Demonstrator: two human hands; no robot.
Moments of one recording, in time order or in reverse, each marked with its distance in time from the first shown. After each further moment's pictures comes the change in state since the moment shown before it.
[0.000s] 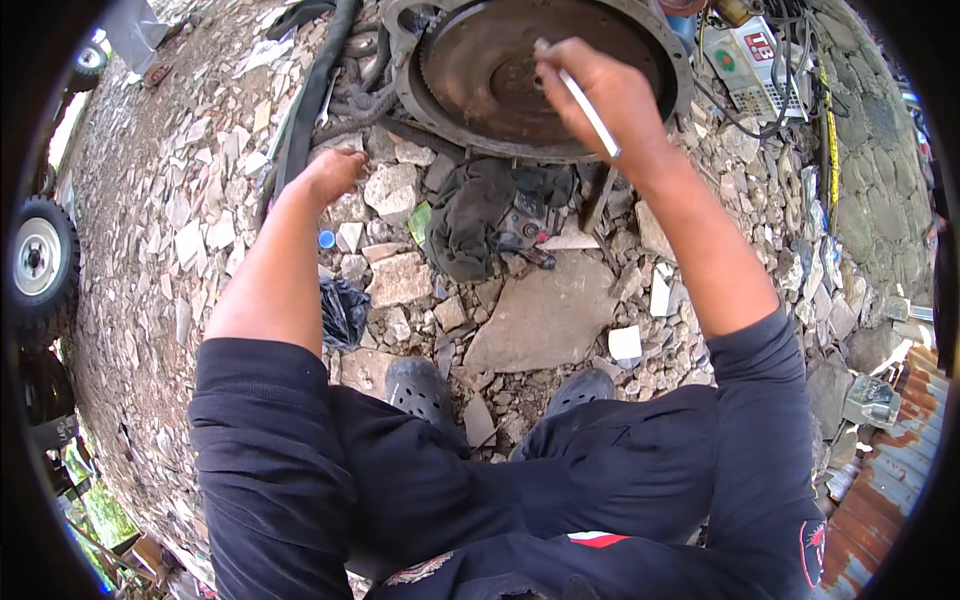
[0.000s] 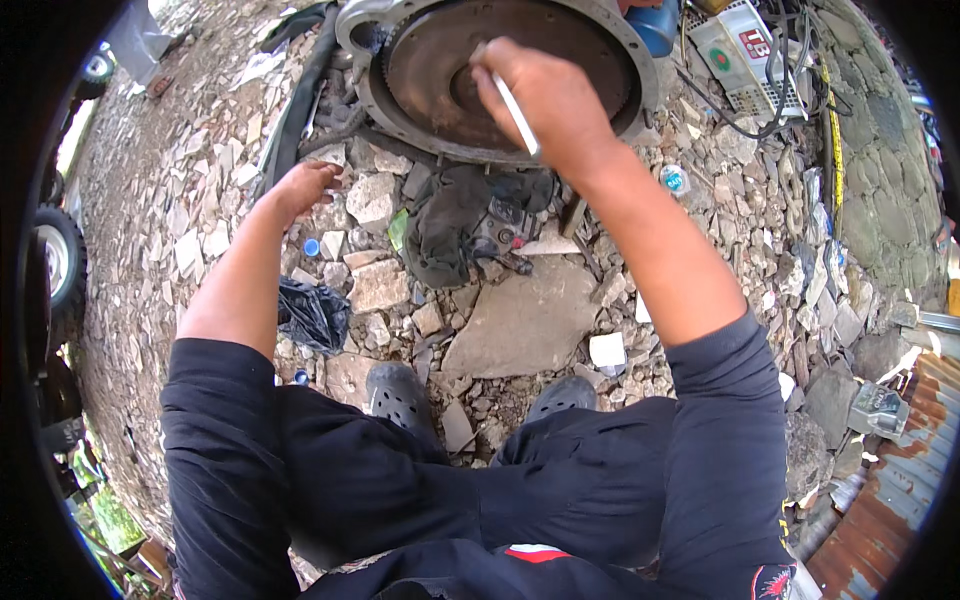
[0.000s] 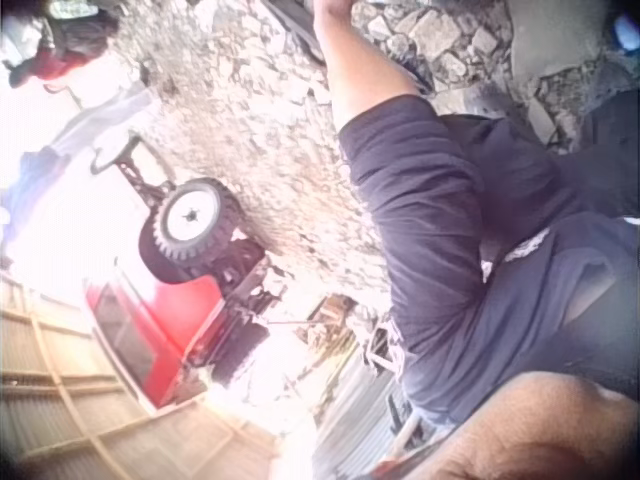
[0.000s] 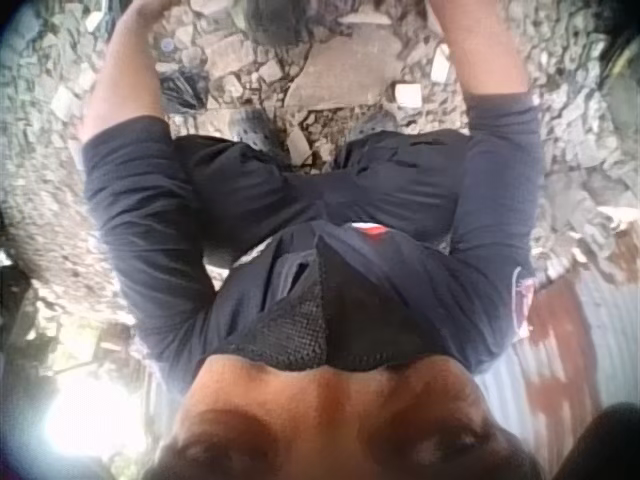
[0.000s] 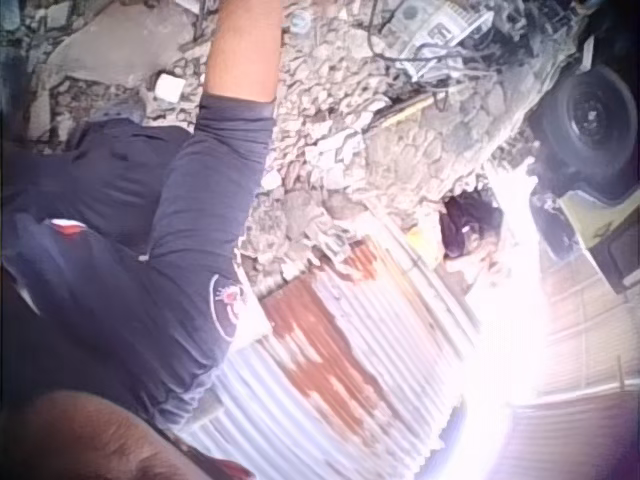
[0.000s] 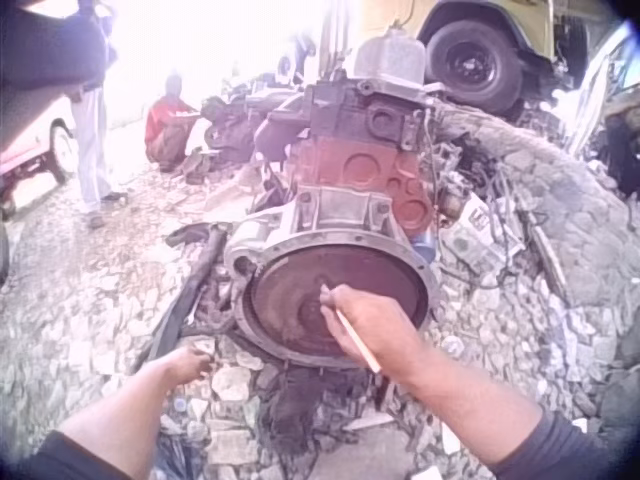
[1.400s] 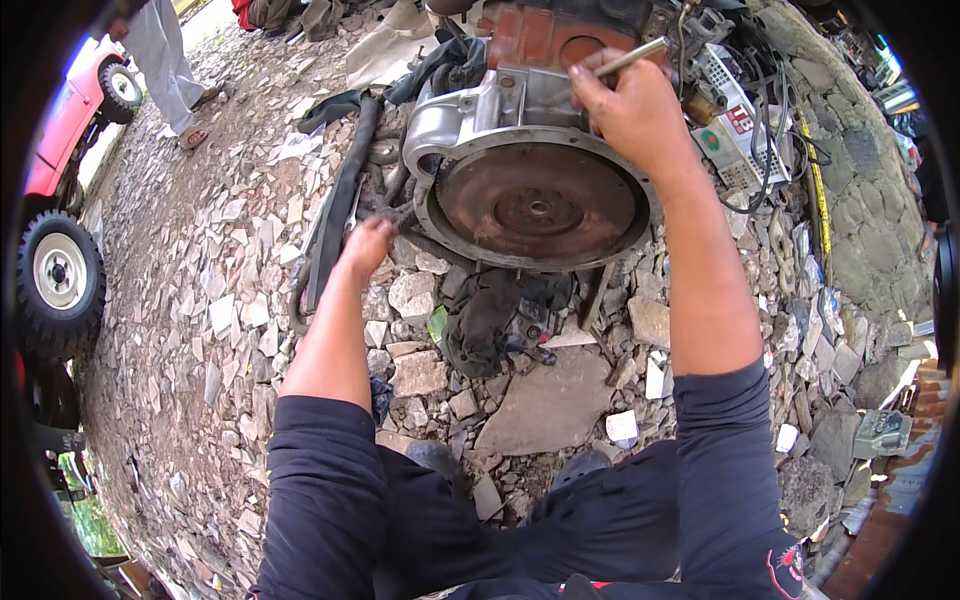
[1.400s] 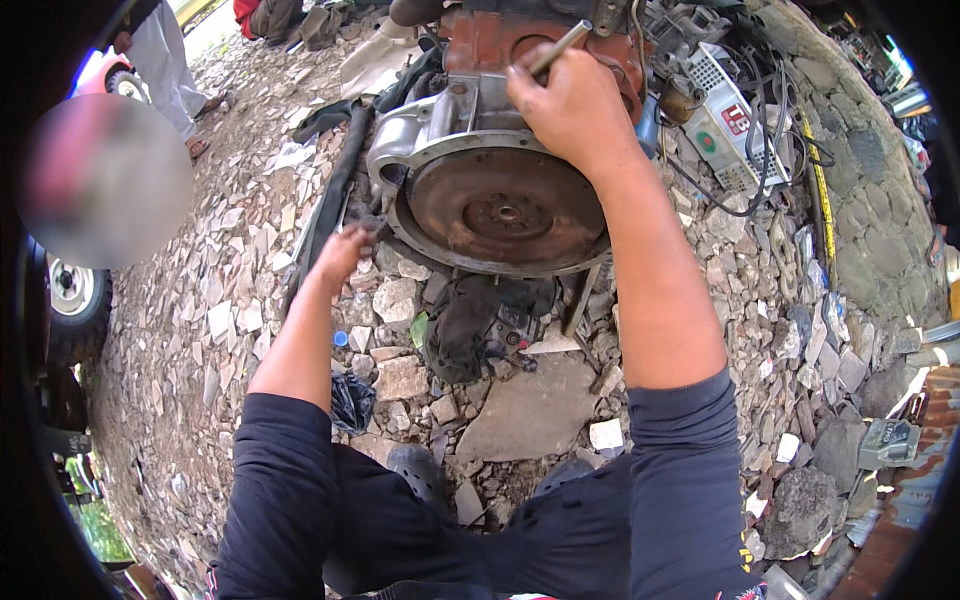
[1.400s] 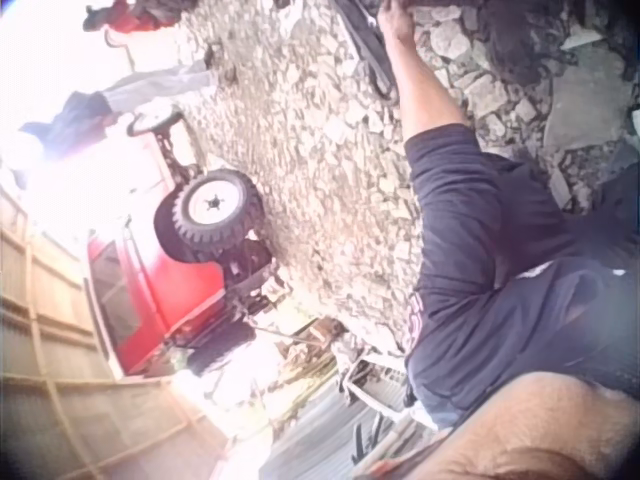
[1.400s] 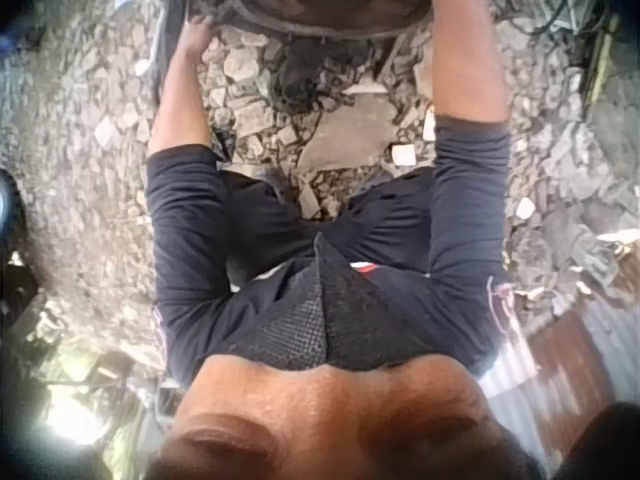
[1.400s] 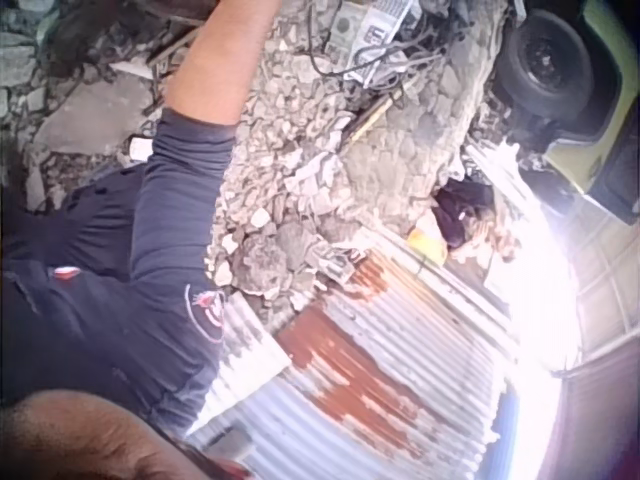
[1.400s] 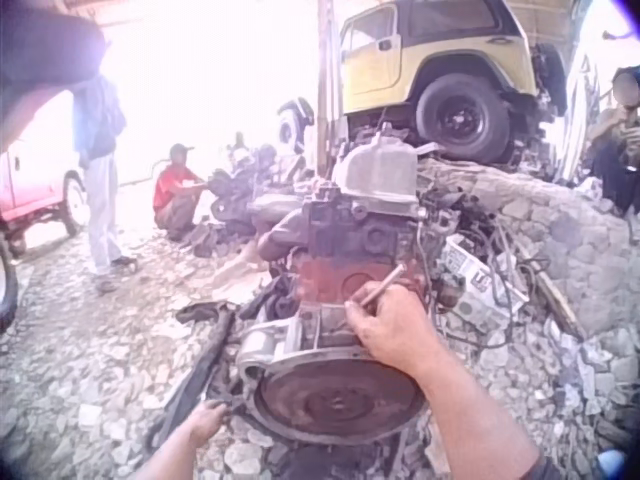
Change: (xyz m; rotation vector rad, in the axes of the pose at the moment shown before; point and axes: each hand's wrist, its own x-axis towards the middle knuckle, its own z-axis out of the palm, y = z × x) left_hand 0.032 0.026 -0.003 -0.531 0.186 0.173; right_hand 0.120 0.025 -0.065 0.159 -0.042 0.387
